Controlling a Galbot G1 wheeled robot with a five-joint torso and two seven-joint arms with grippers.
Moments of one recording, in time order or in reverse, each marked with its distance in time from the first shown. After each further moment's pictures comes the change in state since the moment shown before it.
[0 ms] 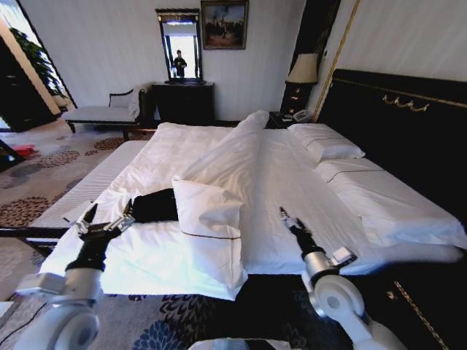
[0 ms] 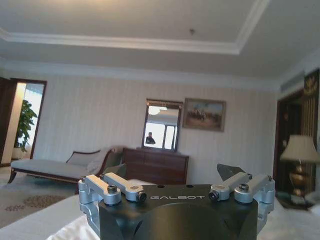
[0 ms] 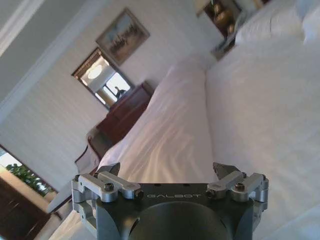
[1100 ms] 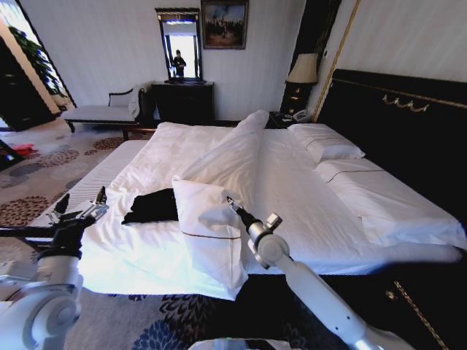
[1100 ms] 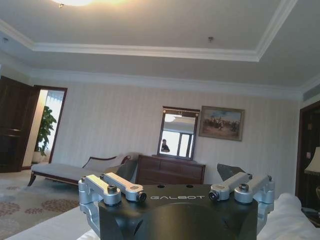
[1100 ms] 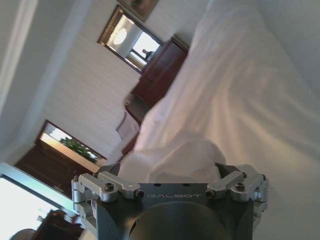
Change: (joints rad) left arm -0.083 0.031 -0.060 0.102 -0.033 -0.002 -0.008; right arm 0.602 0.162 -0.434 -0.382 0.187 0.004 0.010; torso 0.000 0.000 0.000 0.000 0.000
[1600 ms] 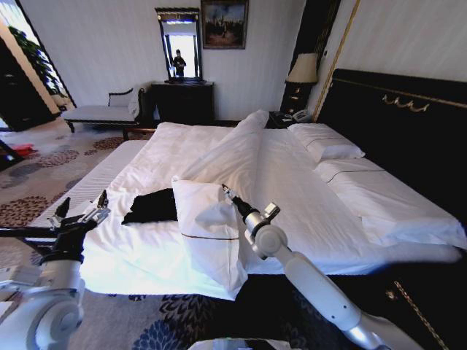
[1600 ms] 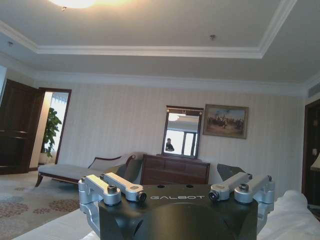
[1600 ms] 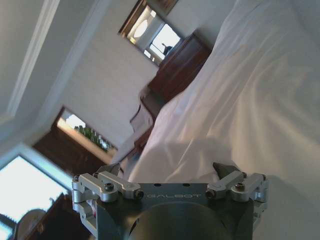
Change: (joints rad) left arm 0.033 -0.031 0.003 -0.028 0.041 -0.005 -0.004; right arm 0.041 -0.017 -0.080 -0.002 -0.050 -0.014 -0.035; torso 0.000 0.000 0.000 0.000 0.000
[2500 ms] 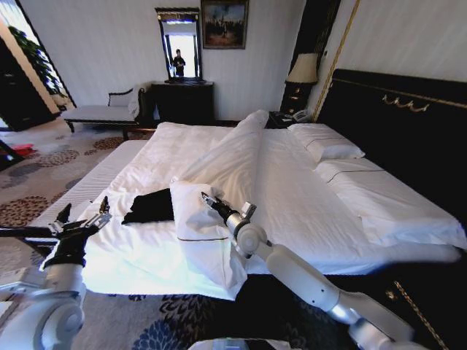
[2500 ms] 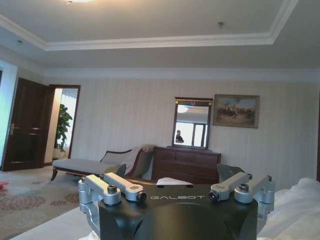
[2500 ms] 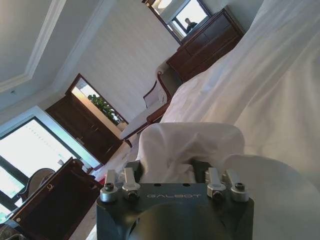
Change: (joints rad) left arm 0.010 -0.008 0.001 0.045 0.041 -0.013 -0.006; right arm 0.153 0.053 -0.157 -0.095 -0.023 -0.032 -0.004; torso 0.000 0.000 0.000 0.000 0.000
